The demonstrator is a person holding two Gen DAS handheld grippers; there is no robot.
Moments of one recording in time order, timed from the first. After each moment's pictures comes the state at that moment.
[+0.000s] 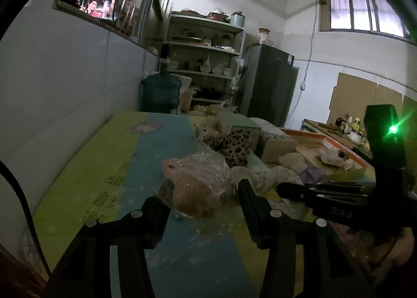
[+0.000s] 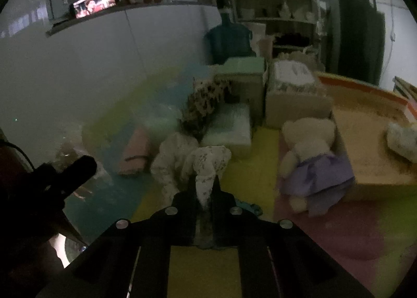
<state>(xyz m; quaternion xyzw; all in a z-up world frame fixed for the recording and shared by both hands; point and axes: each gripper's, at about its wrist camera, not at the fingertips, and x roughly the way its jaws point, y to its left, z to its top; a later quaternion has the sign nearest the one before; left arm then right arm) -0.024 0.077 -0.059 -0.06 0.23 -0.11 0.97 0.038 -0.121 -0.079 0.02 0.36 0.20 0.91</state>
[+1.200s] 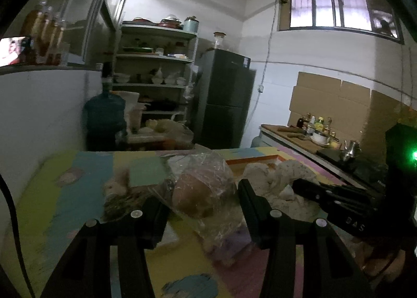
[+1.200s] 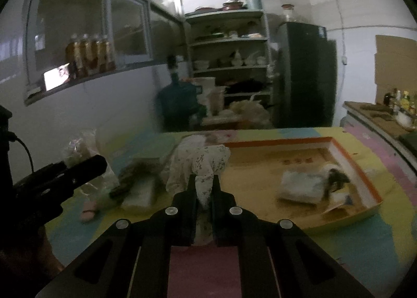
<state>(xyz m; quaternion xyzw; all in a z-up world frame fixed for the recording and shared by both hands) 0.049 -0.040 0.006 -0.04 0.20 -0.23 0.95 0.011 -0.256 -0.006 0.04 0.24 0.07 0.97</state>
